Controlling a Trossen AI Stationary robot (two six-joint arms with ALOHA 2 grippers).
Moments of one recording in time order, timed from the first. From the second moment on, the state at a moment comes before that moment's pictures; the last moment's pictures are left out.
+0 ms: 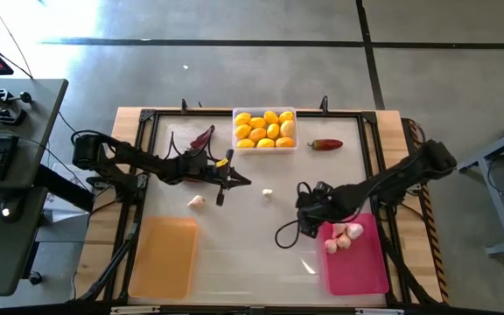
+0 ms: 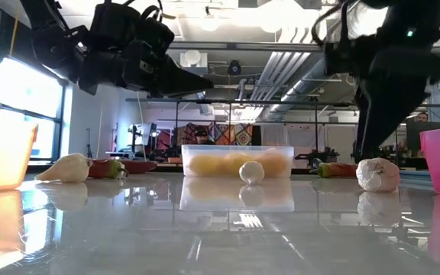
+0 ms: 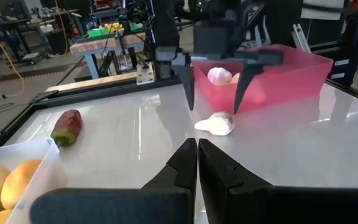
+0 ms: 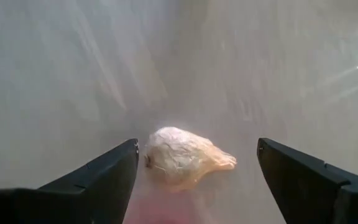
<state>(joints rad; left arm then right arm) 0.14 1.58 0.51 0.91 0.27 0.19 0.36 1.52 0.91 -0.73 0.28 0.72</state>
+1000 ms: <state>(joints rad) 0.14 1.58 0.51 0.90 0.27 0.19 0.35 1.63 1.11 -0.82 0.15 0.64</state>
